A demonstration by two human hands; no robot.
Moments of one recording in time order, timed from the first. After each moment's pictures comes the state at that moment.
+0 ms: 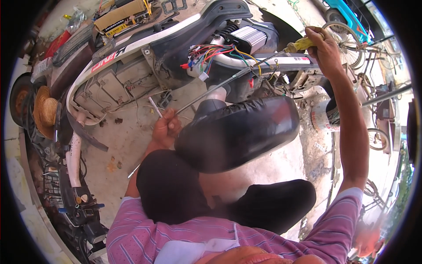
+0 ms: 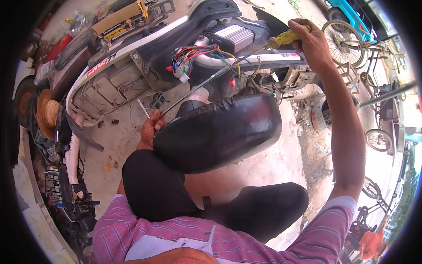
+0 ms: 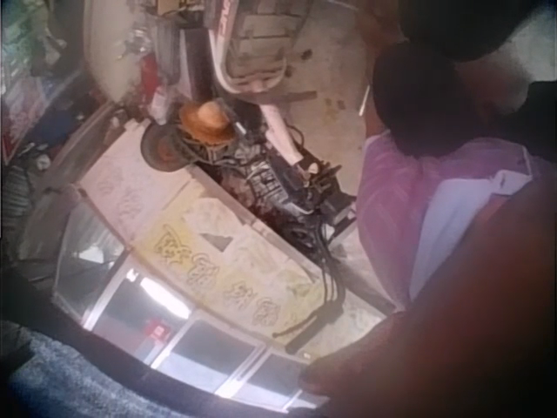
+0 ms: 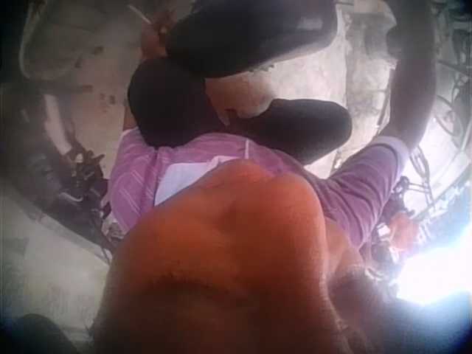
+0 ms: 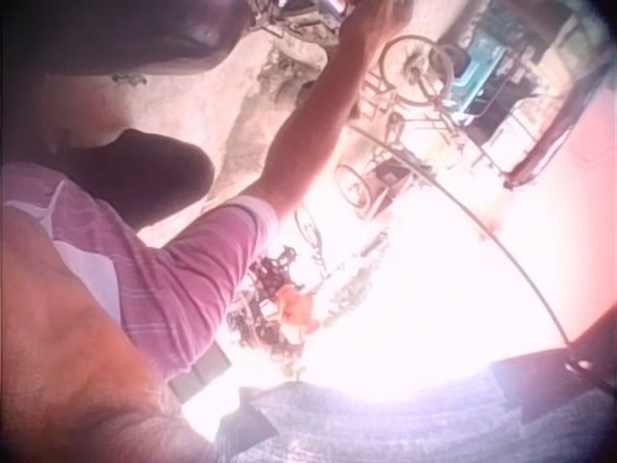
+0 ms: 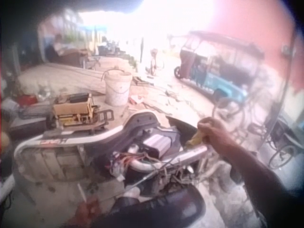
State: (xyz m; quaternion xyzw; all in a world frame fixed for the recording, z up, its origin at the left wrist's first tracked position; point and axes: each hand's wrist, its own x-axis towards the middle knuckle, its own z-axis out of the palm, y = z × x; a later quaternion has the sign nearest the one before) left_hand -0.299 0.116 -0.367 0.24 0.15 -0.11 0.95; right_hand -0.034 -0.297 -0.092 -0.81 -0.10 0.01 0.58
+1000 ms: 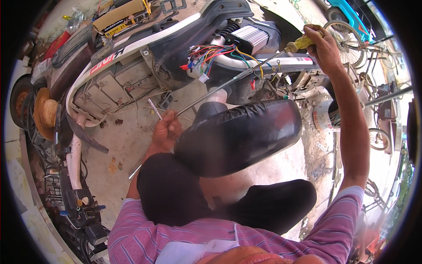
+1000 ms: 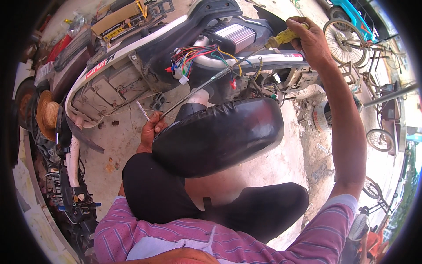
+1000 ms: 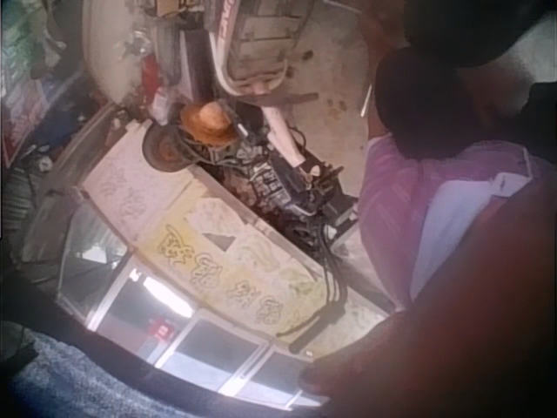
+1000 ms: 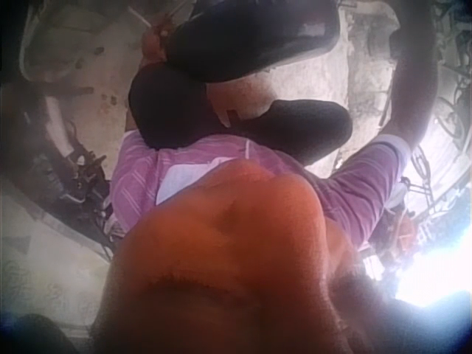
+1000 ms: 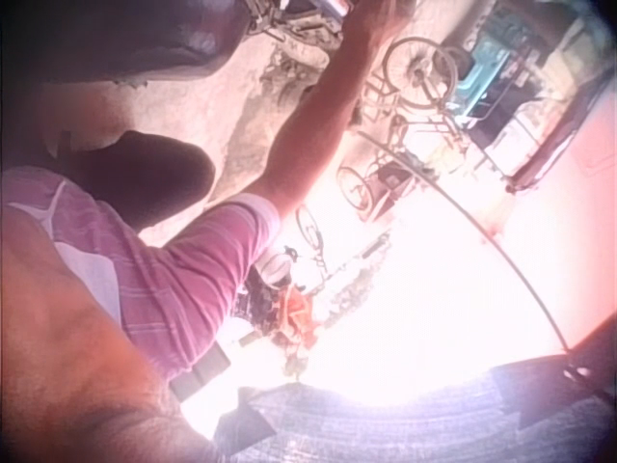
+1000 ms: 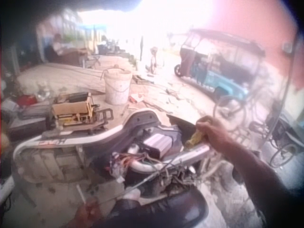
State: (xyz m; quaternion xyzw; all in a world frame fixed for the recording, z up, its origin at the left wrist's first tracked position) left_hand -0.299 0.116 -0.362 0.26 0.13 -0.11 0.95; right_hand -0.018 -0.298 -0.102 -0.80 -0.10 0.04 0.59
